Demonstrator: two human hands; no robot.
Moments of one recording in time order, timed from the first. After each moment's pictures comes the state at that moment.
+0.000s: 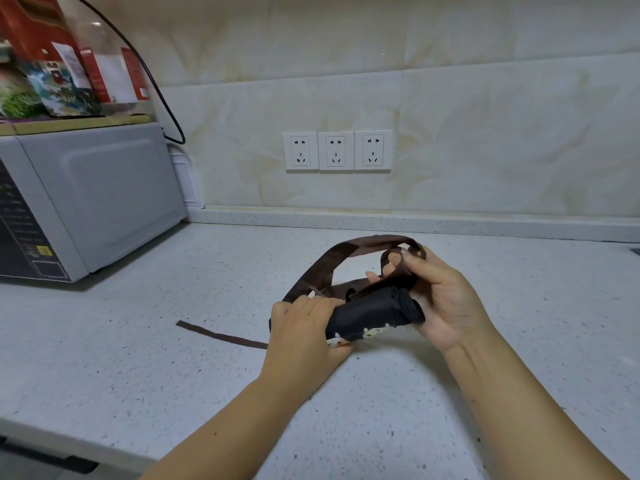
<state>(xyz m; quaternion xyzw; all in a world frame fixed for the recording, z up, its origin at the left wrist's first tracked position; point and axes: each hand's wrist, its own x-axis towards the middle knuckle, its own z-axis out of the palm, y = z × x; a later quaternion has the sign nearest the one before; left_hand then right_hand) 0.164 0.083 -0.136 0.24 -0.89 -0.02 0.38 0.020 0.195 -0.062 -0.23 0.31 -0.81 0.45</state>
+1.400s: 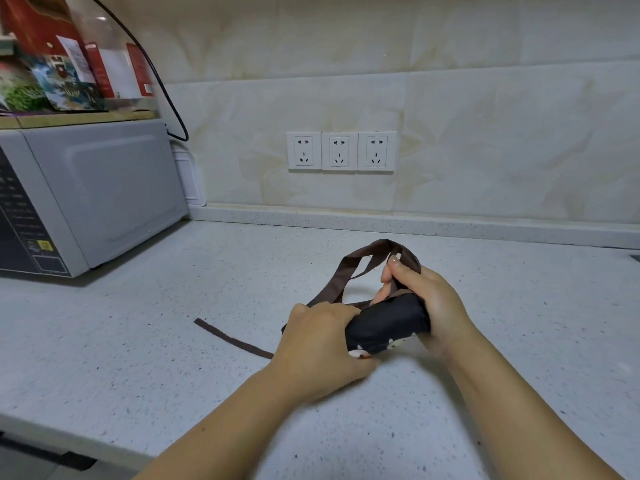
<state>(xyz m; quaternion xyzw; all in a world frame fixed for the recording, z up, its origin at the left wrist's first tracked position) 0.166 0.100 -0.107 0.21 -0.95 -0.12 0.22 0.024 0.194 -0.070 -0.32 0.55 -0.69 0.35</state>
